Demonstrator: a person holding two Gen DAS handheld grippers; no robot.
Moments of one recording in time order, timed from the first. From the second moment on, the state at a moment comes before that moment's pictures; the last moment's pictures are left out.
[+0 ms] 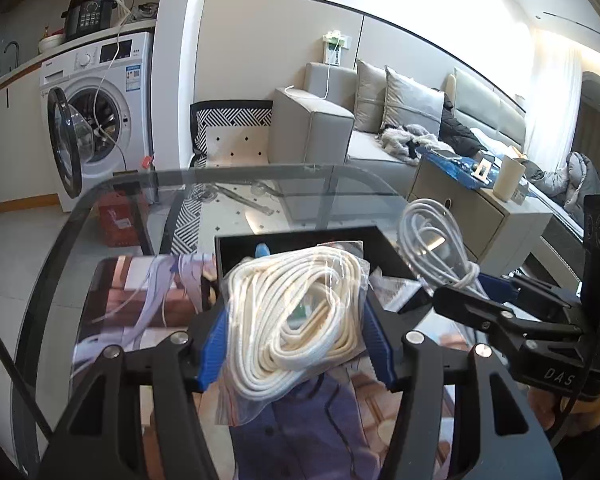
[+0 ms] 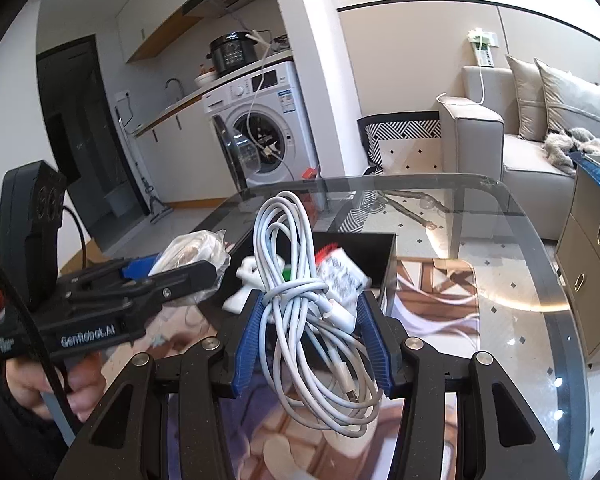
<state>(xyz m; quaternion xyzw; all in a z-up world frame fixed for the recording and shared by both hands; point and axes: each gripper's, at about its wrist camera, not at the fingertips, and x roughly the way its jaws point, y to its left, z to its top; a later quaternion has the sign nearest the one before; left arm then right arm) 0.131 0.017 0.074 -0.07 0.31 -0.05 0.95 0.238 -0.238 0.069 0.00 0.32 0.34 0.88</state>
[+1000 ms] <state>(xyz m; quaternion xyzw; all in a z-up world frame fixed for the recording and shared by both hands) 0.176 0.029 0.048 -0.08 0.32 -0.02 0.94 0.309 -0.183 0.035 -0.02 0.35 0.31 0.89</state>
